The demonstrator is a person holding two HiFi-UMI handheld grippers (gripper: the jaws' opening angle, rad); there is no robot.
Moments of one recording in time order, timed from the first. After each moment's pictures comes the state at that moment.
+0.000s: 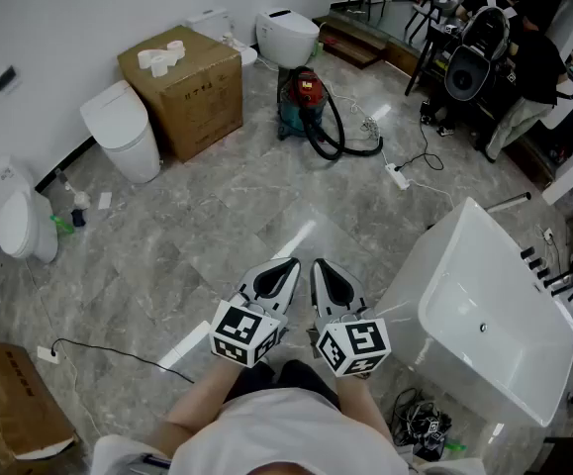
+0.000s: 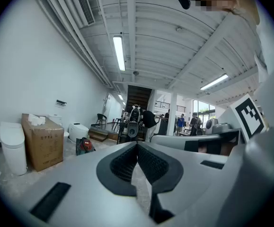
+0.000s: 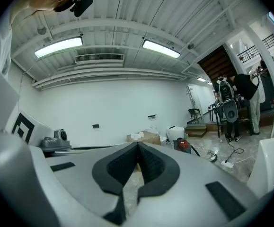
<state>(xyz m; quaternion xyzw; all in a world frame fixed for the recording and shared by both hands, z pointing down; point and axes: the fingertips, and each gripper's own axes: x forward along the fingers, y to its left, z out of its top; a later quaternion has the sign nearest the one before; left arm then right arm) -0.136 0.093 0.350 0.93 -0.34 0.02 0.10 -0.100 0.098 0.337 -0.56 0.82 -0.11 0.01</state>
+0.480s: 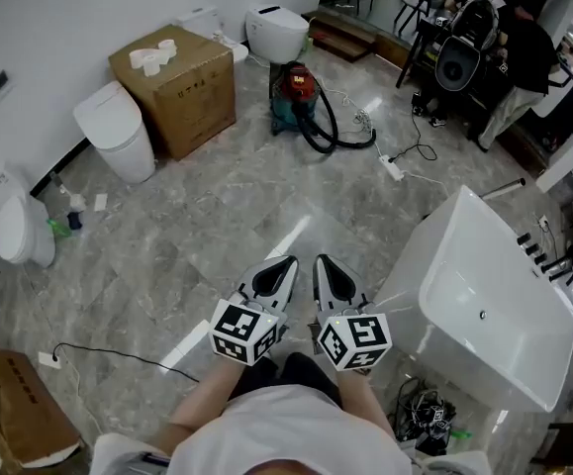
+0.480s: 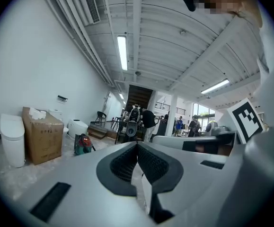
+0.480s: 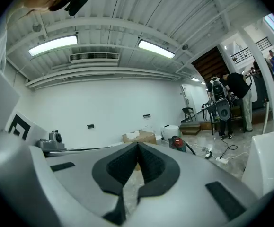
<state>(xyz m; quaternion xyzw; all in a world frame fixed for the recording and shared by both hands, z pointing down) -0.148 0.107 0.357 0.93 -0.34 0.01 0.13 -0.101 0.110 0.344 -0.59 0.80 -0.12 0.01</state>
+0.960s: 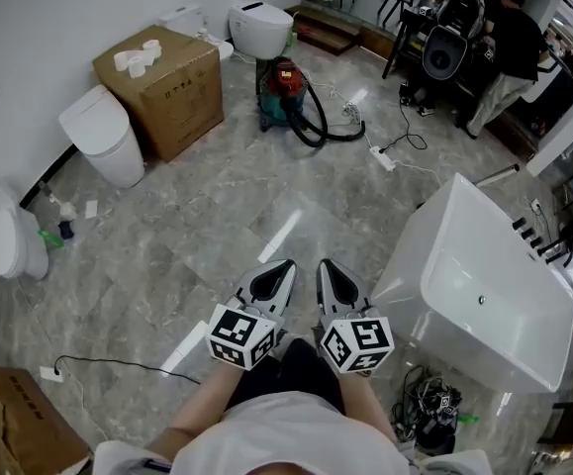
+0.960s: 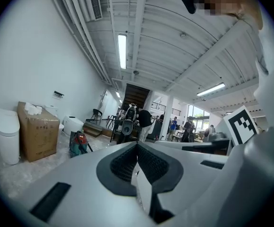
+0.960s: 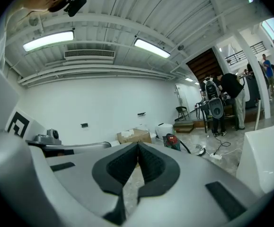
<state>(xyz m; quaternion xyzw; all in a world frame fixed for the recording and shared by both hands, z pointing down) -0.167 0.110 0.368 0.94 -0.31 0.01 0.14 -0.108 0.117 0.365 -0.61 0.78 -0.13 0.01</state>
